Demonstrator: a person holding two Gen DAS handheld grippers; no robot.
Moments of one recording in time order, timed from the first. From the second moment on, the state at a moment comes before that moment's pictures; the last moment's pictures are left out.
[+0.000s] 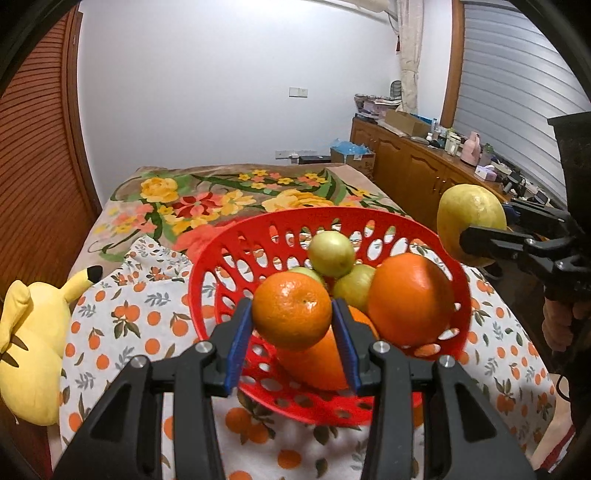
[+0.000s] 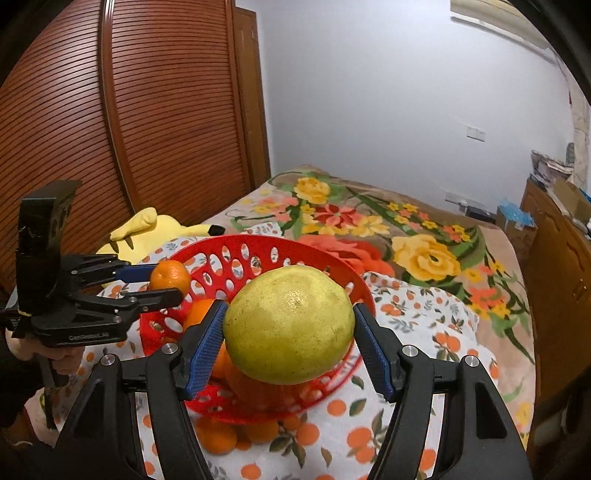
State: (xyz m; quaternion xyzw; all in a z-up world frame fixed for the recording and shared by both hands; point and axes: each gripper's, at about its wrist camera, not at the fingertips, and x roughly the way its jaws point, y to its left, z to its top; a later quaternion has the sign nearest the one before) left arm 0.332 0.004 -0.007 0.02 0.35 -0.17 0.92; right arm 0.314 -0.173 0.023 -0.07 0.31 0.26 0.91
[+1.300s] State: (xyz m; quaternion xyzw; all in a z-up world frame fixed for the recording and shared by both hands) left arm 0.347 0.065 -0.013 0.00 0.35 -0.11 0.93; right arm 0.380 -0.097 -0.006 -0.10 0.36 0.28 0.88
